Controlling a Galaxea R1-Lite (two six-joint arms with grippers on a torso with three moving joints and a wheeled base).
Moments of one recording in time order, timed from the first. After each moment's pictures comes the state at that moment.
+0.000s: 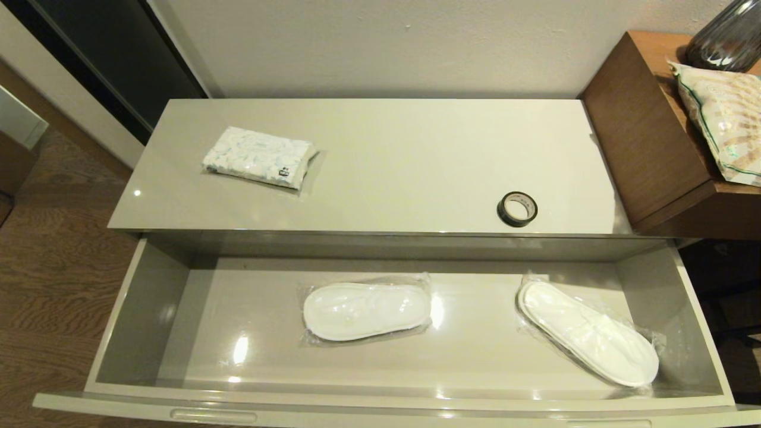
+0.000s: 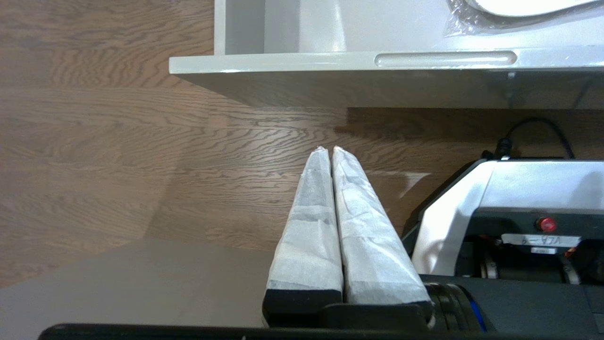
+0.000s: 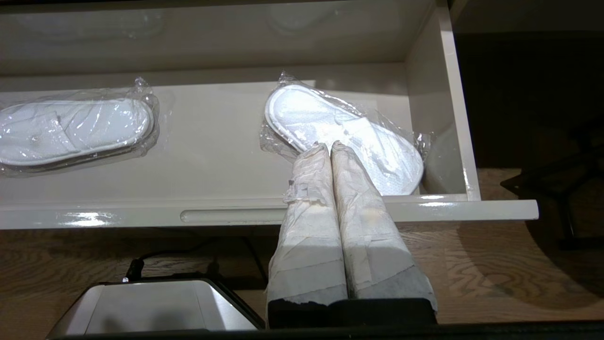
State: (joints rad) left arm 0.00 0.00 -0.39 0.73 0.14 0.13; right arm -0.01 0.02 0.00 -0.01 0.00 -0.01
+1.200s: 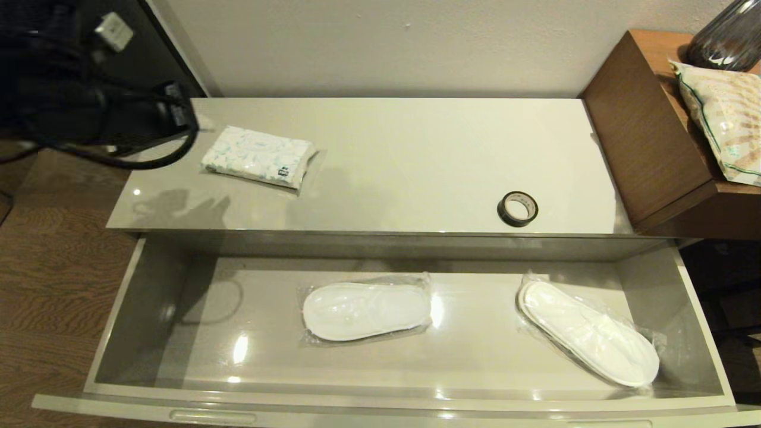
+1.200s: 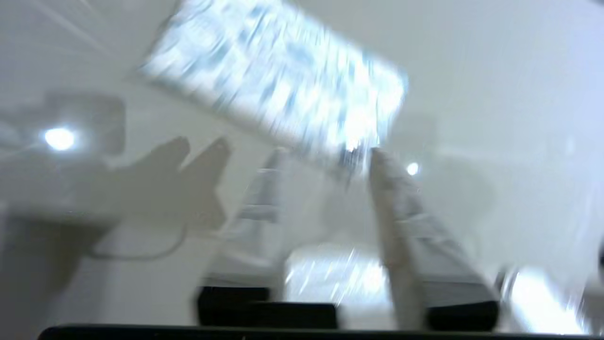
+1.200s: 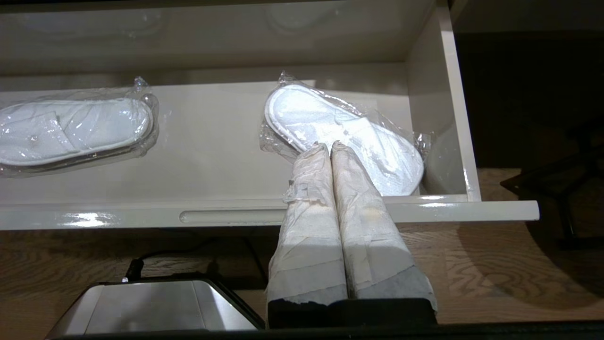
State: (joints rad) left arm -0.15 1.68 -1.70 0.34 0.01 -0.31; right arm -0.01 0.02 0.00 -0.01 0.00 -0.01
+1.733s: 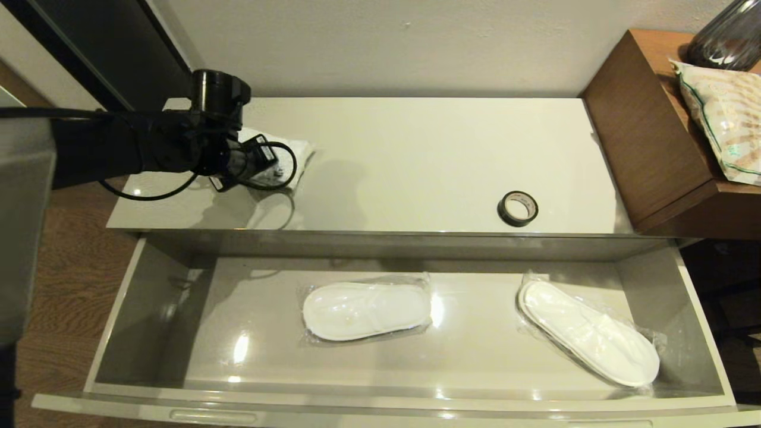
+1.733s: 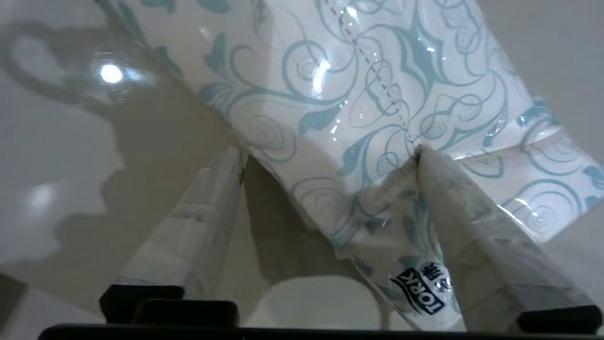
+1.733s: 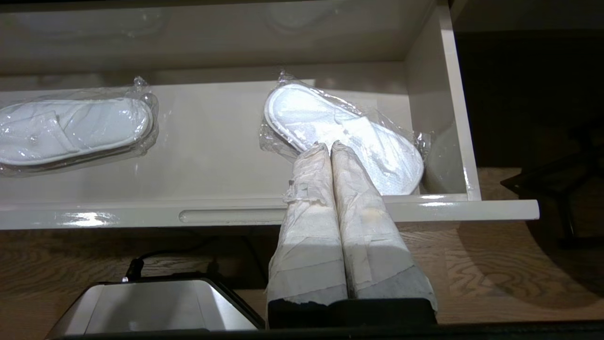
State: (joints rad) left arm -0.21 2.12 -1.94 0.29 0.36 -0.58; right arm -0.01 0.02 0.00 -0.01 0.00 -0.01
